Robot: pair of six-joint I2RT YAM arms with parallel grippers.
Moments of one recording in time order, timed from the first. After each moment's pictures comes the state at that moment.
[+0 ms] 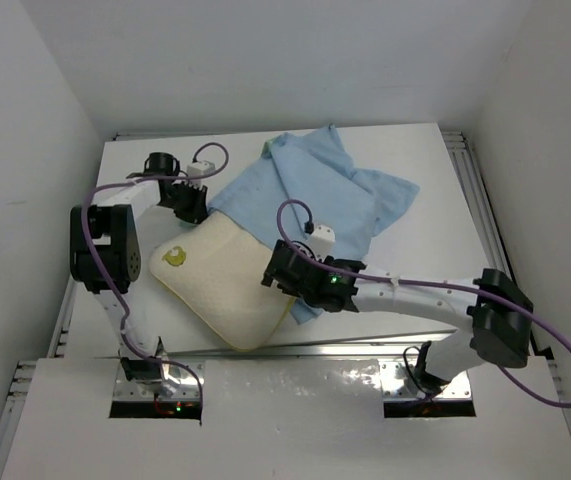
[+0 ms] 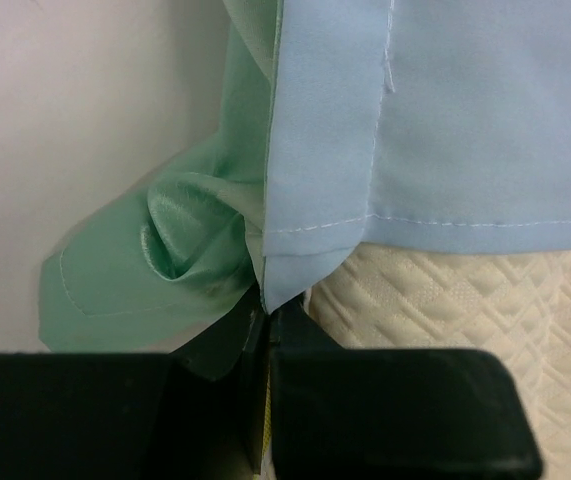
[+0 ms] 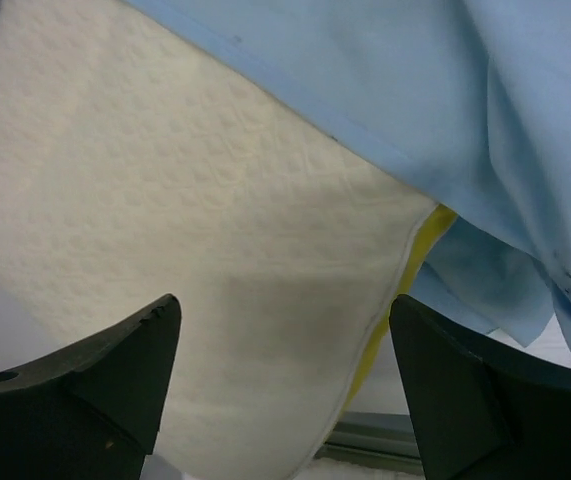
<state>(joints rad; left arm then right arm) 0.03 1.92 1.33 -0.56 0.56 0.41 1.14 1.48 1.02 -0.46 0.58 1.24</state>
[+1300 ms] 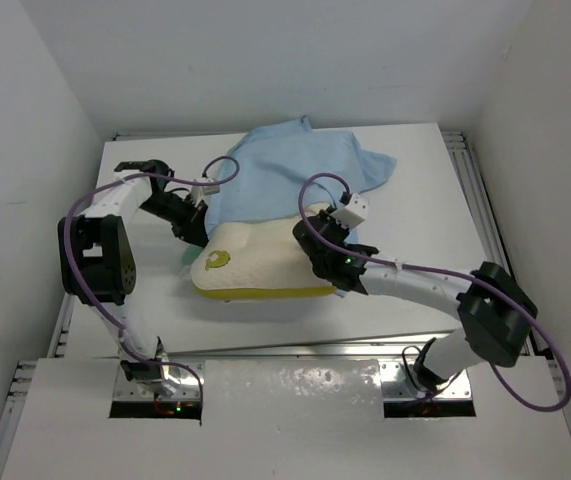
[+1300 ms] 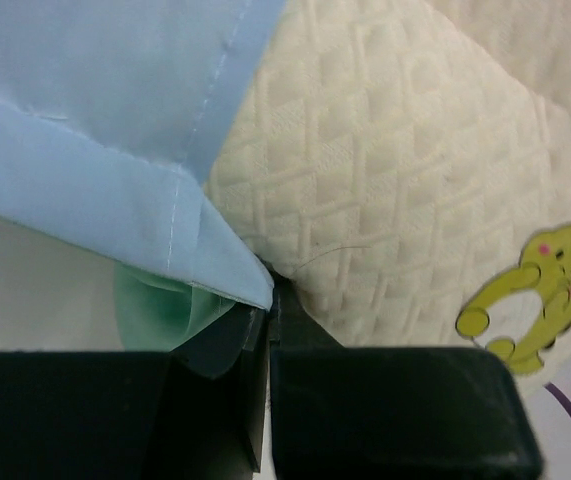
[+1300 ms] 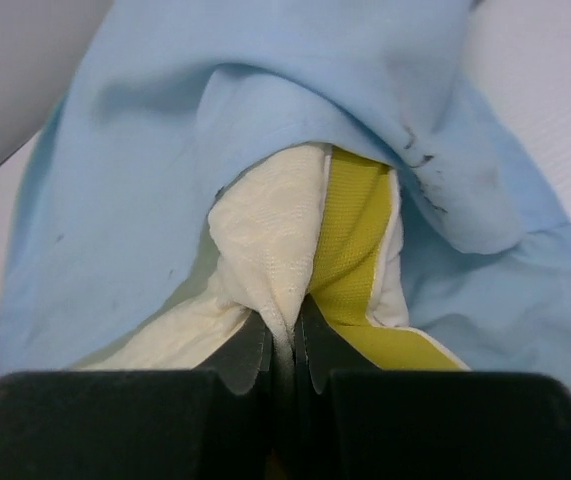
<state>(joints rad) 0.04 1.81 1.39 -1.19 0.80 0.92 0.90 1.47 0.86 0.02 0.88 1.04</state>
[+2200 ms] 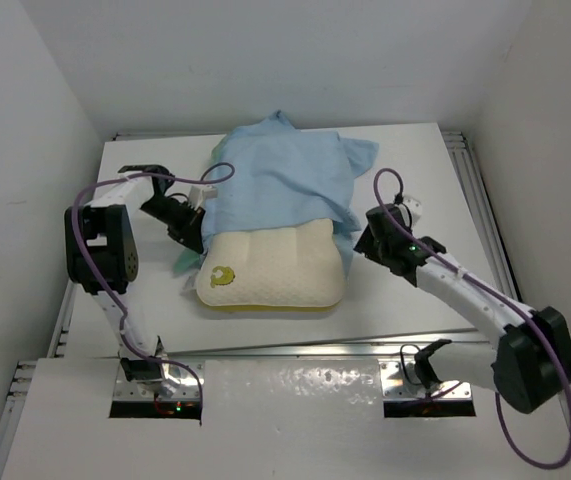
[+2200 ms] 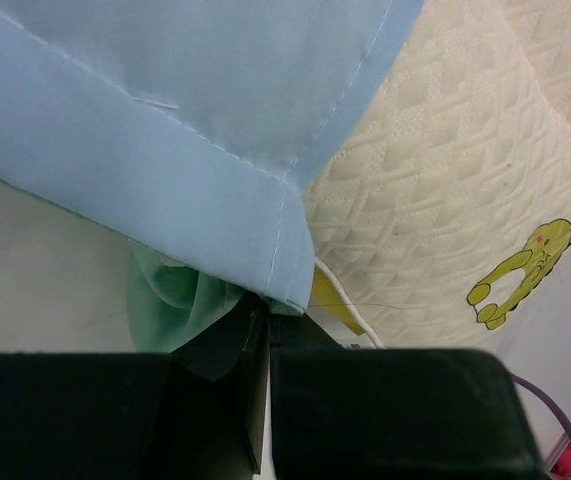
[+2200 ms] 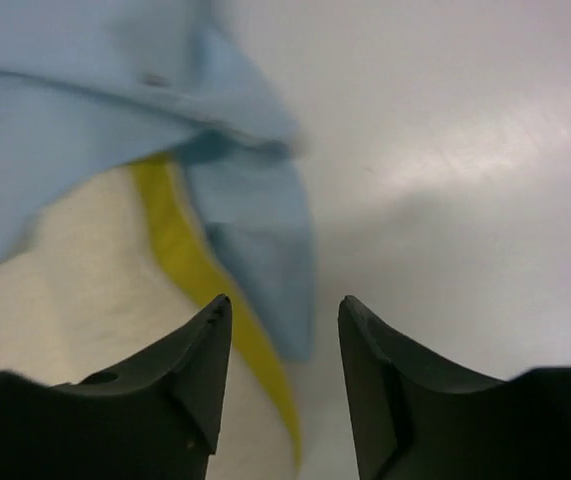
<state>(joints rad) 0.07 1.91 1.39 -1.14 0.68 0.81 0.51 1.19 0.79 -0.40 0.39 0.81</state>
